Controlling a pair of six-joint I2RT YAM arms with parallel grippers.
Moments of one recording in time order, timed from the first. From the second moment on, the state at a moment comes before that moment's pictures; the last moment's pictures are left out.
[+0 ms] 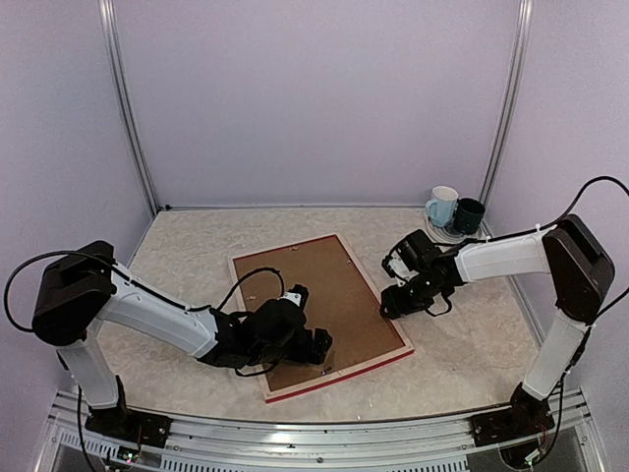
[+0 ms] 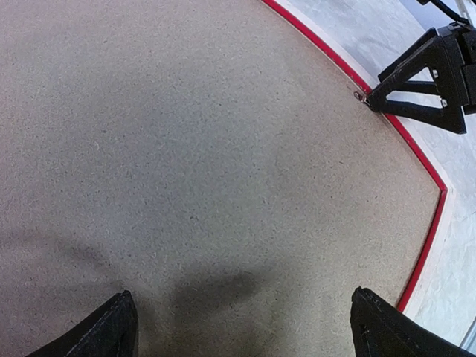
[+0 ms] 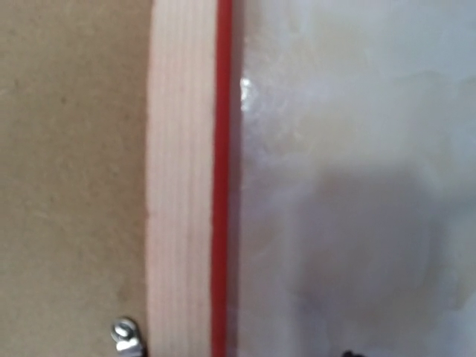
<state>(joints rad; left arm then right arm) -1.16 1.79 0.83 0.21 -0.34 -0.71 0.60 1.75 0.98 -0.34 -0.05 0.25</state>
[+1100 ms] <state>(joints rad) -1.16 1.81 0.86 0.20 -0.33 -0.71 0.60 1.77 0.98 -0.27 -0.13 0.26</state>
